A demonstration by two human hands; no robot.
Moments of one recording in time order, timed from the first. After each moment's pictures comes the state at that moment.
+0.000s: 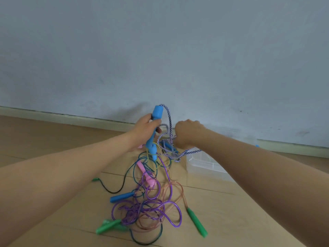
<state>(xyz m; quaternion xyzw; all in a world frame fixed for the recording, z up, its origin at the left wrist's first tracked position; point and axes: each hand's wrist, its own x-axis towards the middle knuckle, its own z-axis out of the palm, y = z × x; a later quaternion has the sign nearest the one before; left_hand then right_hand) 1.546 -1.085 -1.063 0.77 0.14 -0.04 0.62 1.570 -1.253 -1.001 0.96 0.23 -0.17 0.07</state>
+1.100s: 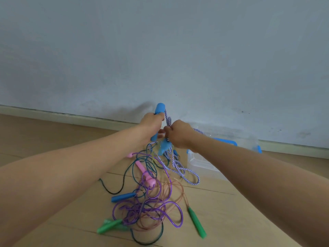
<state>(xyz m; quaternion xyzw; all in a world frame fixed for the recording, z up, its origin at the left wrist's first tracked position) 1.566 -1.106 -1.047 0.70 0.27 -0.06 0.66 1.572 -1.237 -1.027 0.94 0.16 -0.22 -0.22</state>
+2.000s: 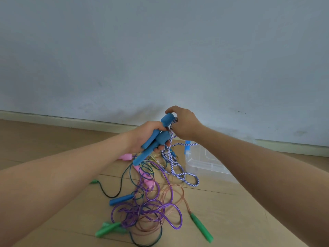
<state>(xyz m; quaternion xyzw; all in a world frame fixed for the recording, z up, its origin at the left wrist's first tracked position) 1.536 -1.094 -1.043 0.63 0.09 -0.27 0.72 1.594 -1.258 -1.009 0.92 0.20 -0.14 -0.30</state>
